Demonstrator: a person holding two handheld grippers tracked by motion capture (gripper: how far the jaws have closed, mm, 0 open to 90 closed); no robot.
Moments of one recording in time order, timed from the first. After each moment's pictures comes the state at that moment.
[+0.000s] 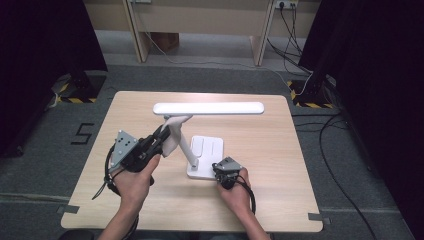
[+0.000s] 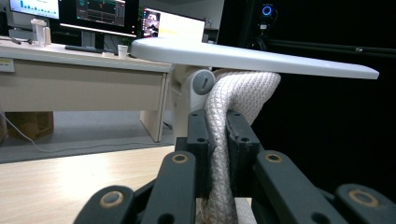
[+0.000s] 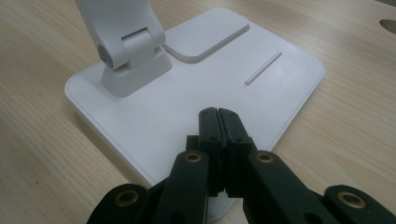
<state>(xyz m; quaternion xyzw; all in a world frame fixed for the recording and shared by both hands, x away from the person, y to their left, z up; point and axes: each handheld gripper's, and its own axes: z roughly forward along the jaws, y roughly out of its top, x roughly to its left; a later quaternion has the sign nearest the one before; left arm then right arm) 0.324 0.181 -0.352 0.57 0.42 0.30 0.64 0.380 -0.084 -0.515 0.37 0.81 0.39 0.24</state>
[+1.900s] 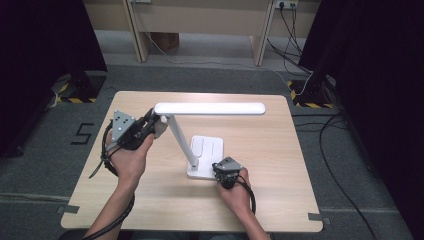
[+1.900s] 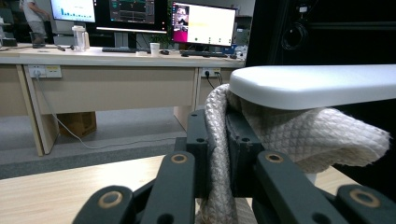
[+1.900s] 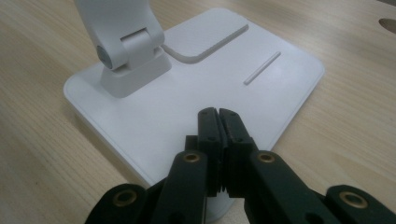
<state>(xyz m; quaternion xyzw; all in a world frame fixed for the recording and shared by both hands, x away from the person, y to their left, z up) 0.369 0.196 -0.337 0.58 0.44 0.36 0.59 0.381 -0.084 -0.515 0.37 0.81 0.40 0.24</state>
